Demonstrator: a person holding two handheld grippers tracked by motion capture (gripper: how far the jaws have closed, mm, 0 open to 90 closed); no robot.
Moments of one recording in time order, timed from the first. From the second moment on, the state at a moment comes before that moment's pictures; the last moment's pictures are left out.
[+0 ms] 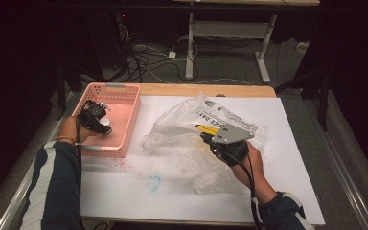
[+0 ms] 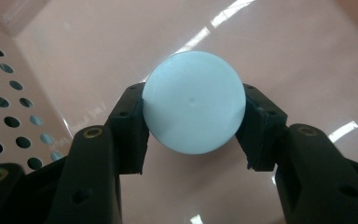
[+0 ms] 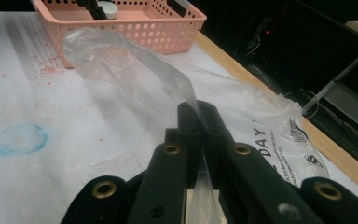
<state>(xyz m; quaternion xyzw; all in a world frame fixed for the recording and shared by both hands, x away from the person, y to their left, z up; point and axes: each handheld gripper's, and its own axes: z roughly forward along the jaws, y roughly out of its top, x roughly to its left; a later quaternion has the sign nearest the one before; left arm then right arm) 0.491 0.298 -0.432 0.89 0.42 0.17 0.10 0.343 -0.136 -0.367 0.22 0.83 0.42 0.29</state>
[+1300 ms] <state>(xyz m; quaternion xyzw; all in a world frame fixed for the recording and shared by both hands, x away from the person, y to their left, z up) 0.295 0.157 -0.373 0.85 0.14 0.27 0.44 0.335 -0.133 -0.359 0.23 0.80 0.44 0.34</state>
